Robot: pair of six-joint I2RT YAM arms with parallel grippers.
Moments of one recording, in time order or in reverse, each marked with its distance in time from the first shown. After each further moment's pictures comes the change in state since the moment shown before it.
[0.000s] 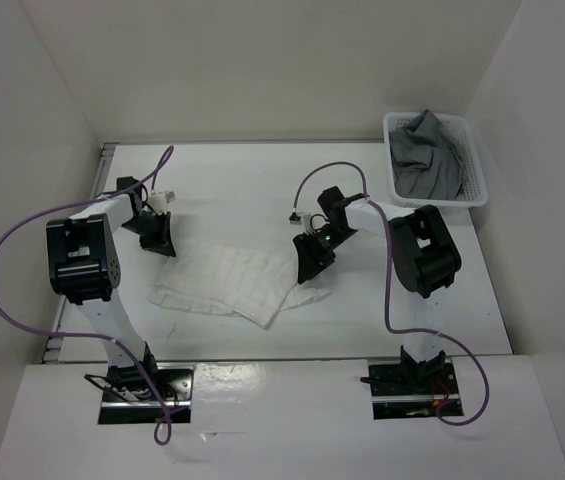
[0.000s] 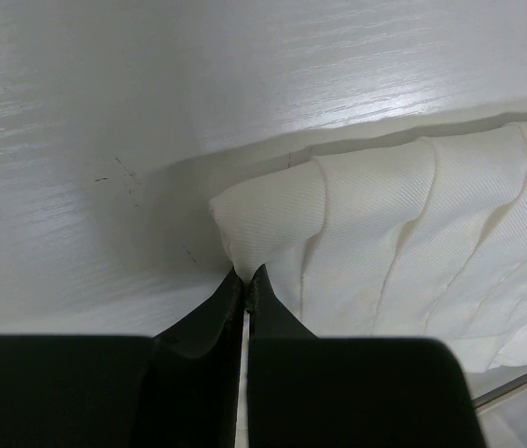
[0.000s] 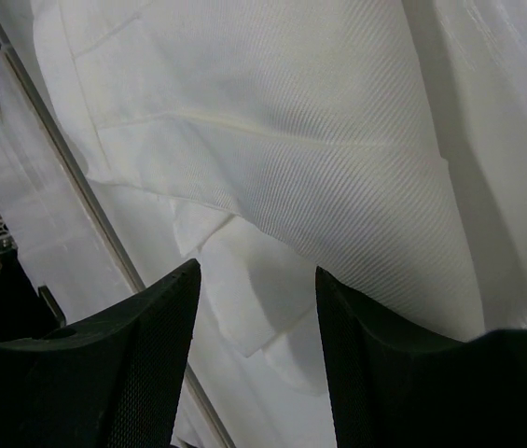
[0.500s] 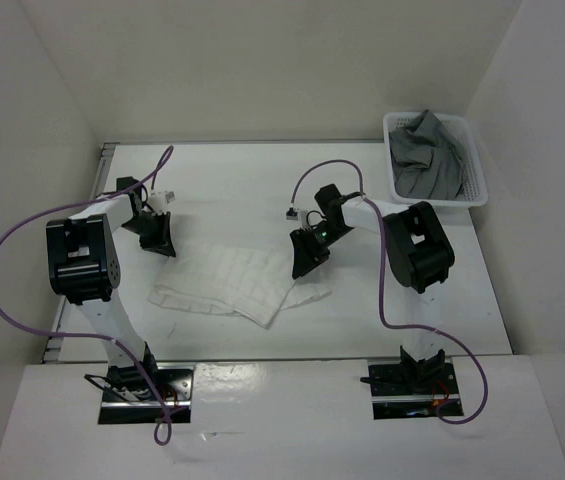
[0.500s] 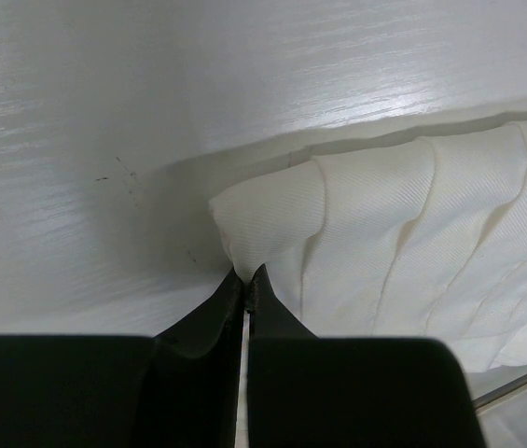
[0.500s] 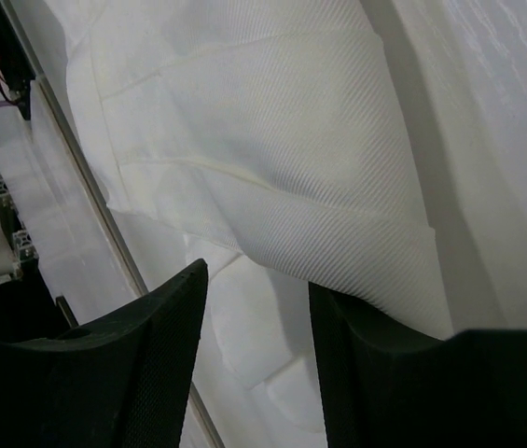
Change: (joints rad) left arm 0.000 -0.003 -0.005 0.005 0.000 -0.002; right arm 0.000 0.058 0.047 0.043 -0.065 0.036
